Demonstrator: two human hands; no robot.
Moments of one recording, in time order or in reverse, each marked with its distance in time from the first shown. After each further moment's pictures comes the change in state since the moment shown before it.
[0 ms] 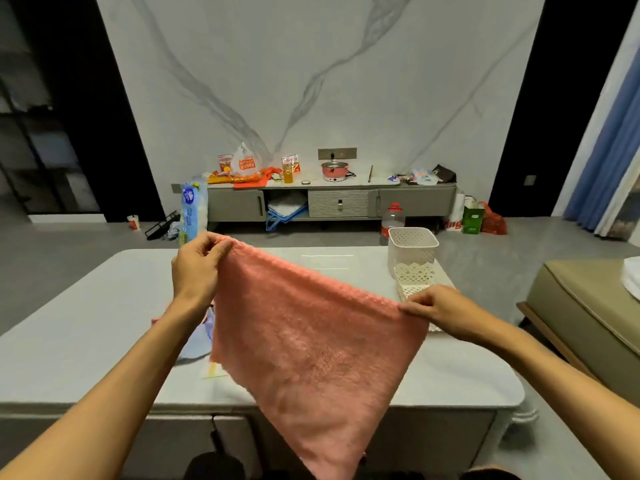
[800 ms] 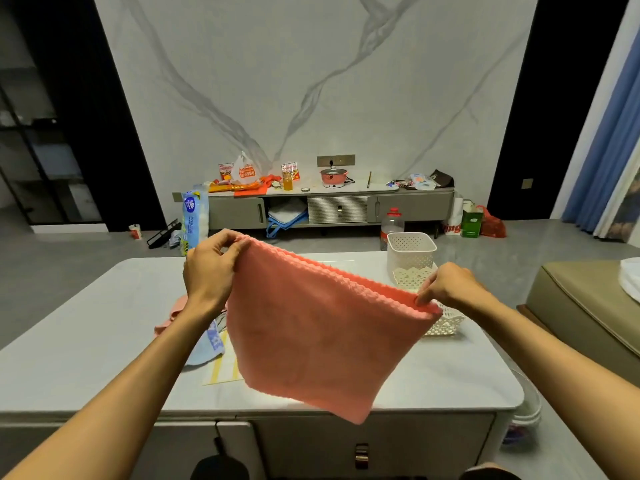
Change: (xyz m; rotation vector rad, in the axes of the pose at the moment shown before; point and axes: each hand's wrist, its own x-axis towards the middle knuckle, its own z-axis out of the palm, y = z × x) left_hand -0.003 0.026 0.008 0.109 -0.011 0.194; right_hand 0.028 -0.001 -0.027 -0.065 0.173 0.496
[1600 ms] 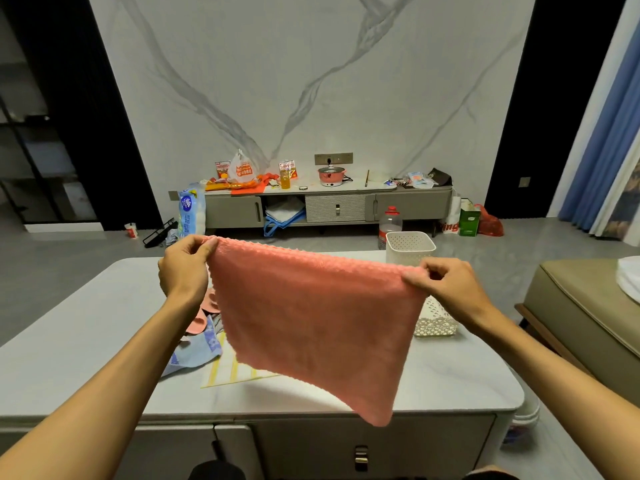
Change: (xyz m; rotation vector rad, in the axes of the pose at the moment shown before) left_hand 0.021 -0.036 -0.006 -0.005 0.142 -0.285; right_hand -0.024 0.007 0.006 0.461 0.193 -0.565
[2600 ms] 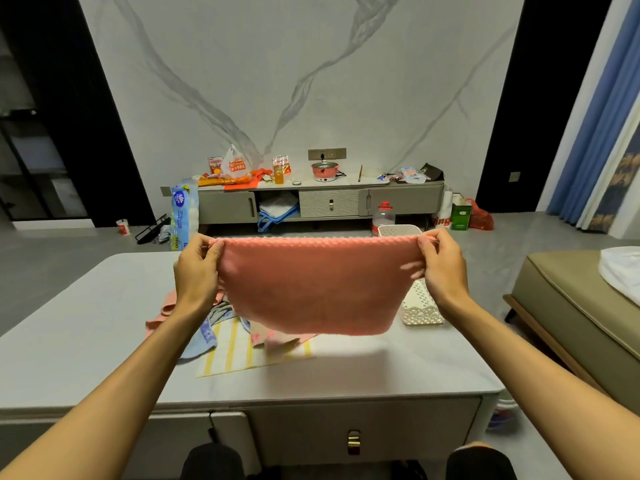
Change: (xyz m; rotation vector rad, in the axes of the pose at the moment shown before) left_hand -0.038 0.006 0.002 -0.120 -0.151 0.051; right_hand -0.001 -0.019 0.014 0.251 0.377 0.238
